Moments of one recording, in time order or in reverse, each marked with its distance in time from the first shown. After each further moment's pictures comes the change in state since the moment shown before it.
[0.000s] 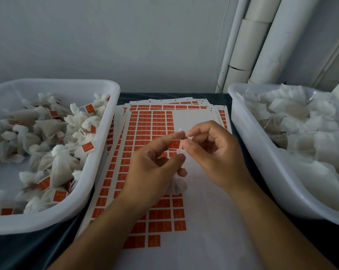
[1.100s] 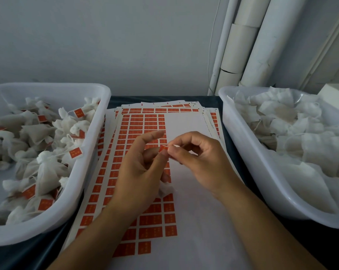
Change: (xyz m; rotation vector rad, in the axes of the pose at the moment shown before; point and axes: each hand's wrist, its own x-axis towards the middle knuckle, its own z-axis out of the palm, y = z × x) left_hand 0.003 -0.006 0.002 0.076 0.077 0.084; right_hand -0.002 0.001 0.002 0.034 -0.105 0.234
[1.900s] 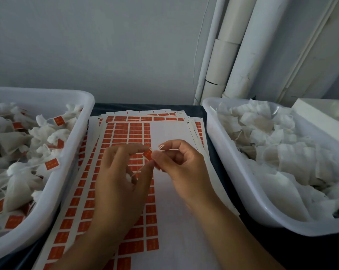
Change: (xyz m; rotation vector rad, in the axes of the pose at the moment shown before) left_hand -0.003 0.003 0.011 0.492 0.309 0.226; right_hand -0.001 -0.003 0.014 0.193 0.176 0.151
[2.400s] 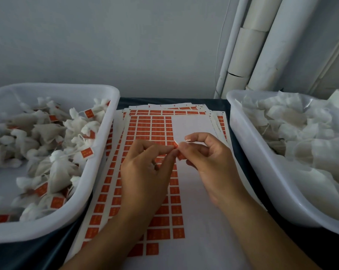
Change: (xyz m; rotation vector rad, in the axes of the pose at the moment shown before) left_hand 0.003 -0.009 -0.002 0.035 0.051 -0.008; right_hand -0.001 0.000 0.002 0.019 0.023 -0.005
